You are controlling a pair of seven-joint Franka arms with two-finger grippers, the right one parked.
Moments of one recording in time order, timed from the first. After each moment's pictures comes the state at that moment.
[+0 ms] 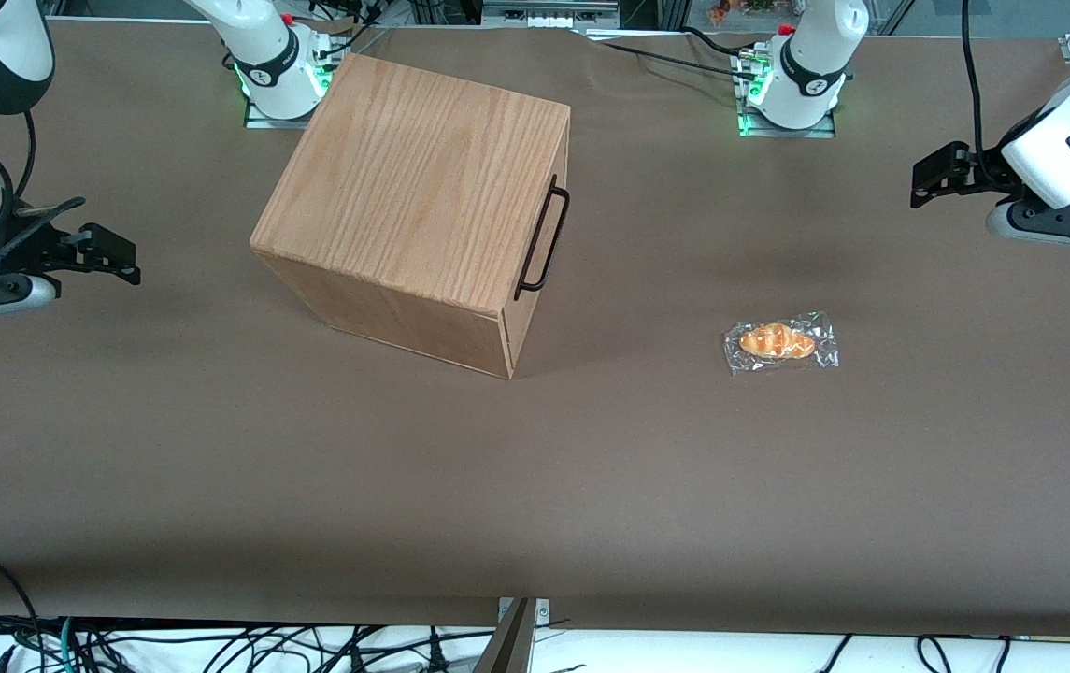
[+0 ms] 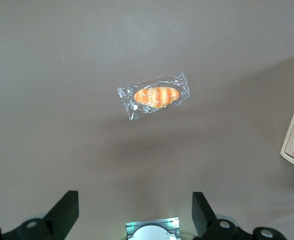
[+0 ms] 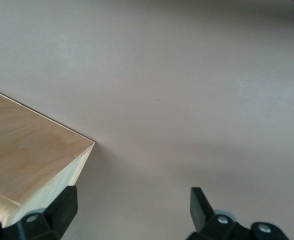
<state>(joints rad) -0.01 0.06 -0.08 -1.46 0.00 1.36 0.03</state>
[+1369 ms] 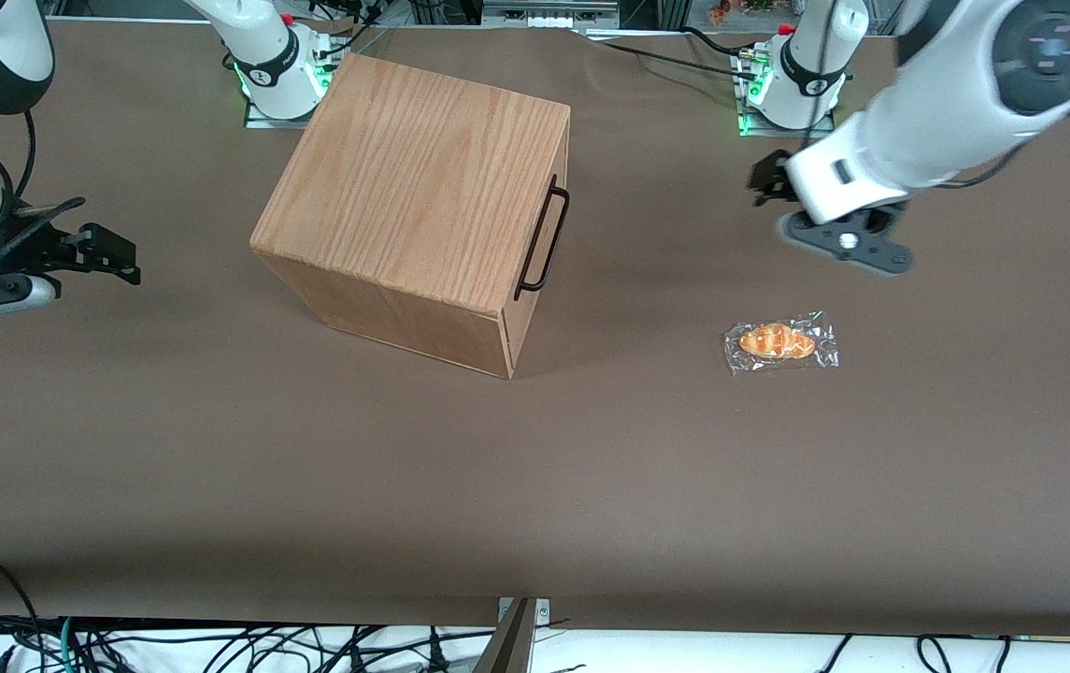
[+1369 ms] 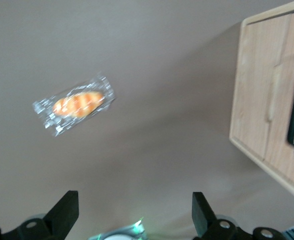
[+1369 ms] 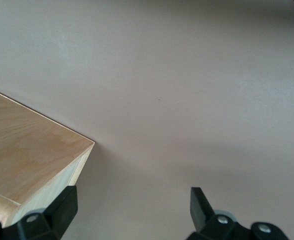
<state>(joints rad) -0.24 0.18 -0.16 -1.46 -0.10 1.45 -0.10</state>
